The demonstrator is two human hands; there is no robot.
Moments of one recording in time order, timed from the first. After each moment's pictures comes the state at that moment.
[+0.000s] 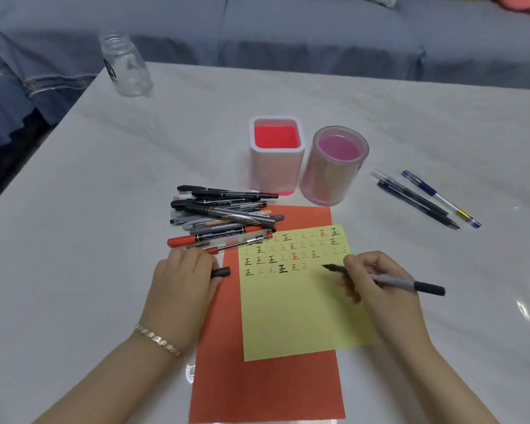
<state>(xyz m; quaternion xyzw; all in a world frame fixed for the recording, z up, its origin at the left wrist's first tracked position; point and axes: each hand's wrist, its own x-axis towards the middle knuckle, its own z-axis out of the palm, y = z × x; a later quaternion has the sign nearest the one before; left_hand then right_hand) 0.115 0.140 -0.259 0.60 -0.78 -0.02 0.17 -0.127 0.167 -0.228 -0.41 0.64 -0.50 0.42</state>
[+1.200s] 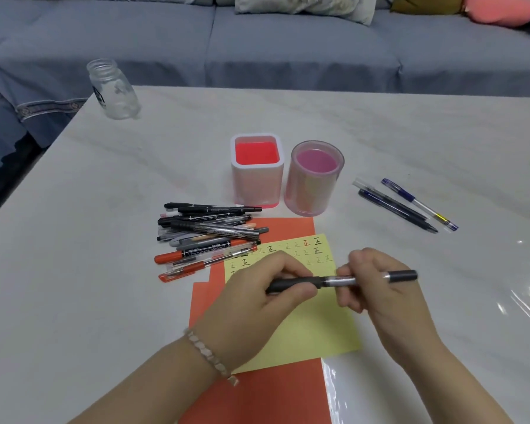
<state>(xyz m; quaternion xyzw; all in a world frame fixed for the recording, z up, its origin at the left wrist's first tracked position) 0.031 0.158 -0.174 0.46 -0.69 -0.48 0.30 -0.129 0.175 -0.177 -0.43 0.57 -0.53 0.45</state>
